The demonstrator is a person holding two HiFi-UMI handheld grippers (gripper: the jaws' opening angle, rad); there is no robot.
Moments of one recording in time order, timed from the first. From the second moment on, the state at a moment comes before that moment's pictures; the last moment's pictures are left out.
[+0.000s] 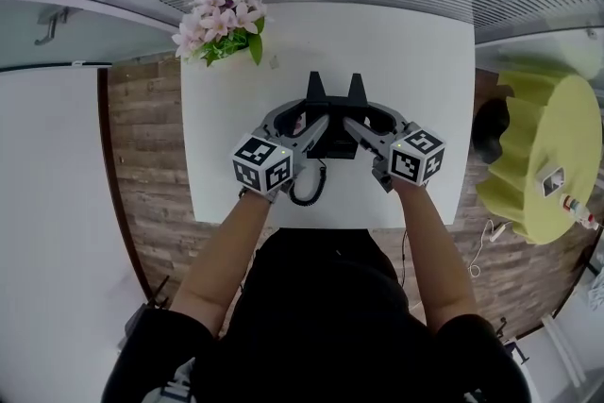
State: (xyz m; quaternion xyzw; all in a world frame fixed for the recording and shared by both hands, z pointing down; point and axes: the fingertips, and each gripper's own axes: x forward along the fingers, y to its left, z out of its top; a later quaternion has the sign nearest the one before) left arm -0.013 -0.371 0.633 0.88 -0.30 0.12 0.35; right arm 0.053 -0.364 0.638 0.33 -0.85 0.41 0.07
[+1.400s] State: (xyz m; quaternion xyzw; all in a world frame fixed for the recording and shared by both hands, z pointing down) left arm -0.015 -0.407 0.672 0.85 -0.31 0.15 0.41; right arm 0.066 -0.395 0.678 0.35 -0.80 0.48 0.10
